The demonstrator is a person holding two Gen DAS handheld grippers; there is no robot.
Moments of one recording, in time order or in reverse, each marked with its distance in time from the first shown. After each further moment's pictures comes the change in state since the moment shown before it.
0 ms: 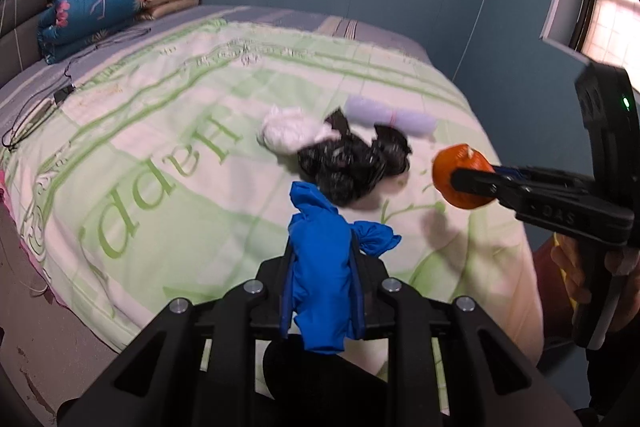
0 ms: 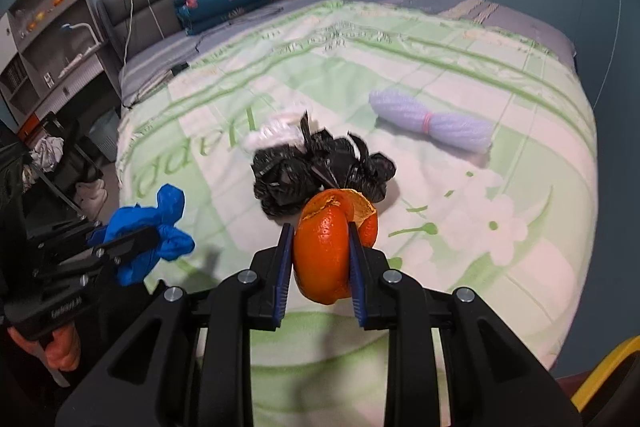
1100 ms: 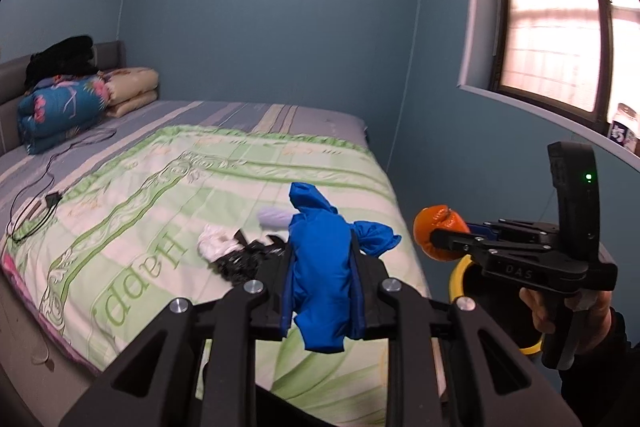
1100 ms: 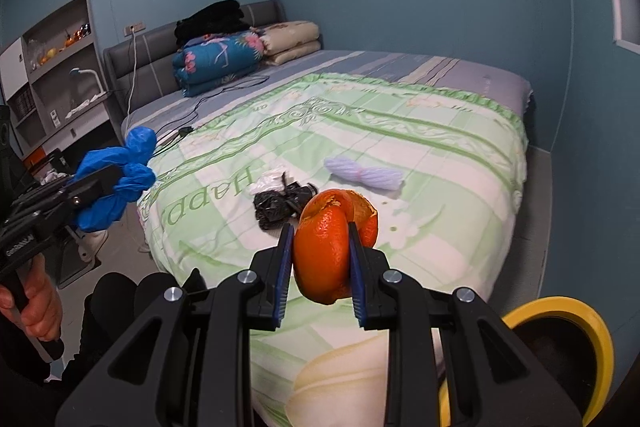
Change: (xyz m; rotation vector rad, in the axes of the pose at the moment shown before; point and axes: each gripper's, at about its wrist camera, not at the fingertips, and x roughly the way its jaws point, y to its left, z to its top) left arm -0.145 -0.115 0.024 0.163 -0.283 -0.122; right arm -0.175 -0.026 -0.035 0.030 -0.227 -0.080
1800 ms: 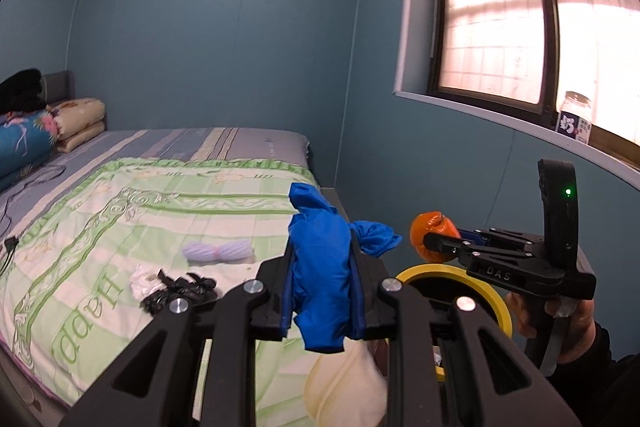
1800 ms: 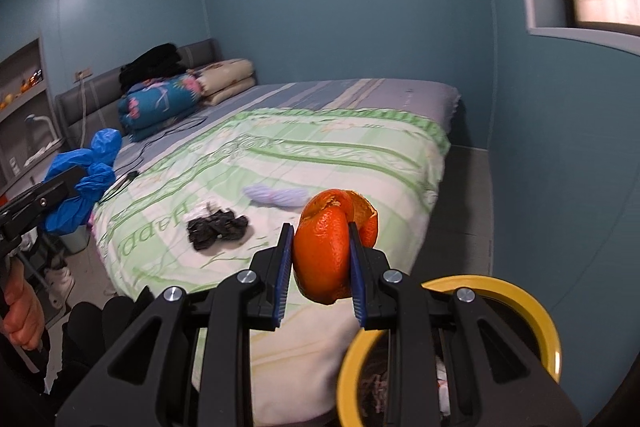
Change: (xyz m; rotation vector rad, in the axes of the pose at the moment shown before) left arm 0.009 -0.091 0.024 0.105 -0.053 -0.167; right arm -0.083 -0.083 -0.025 0.137 -0.124 -0.204
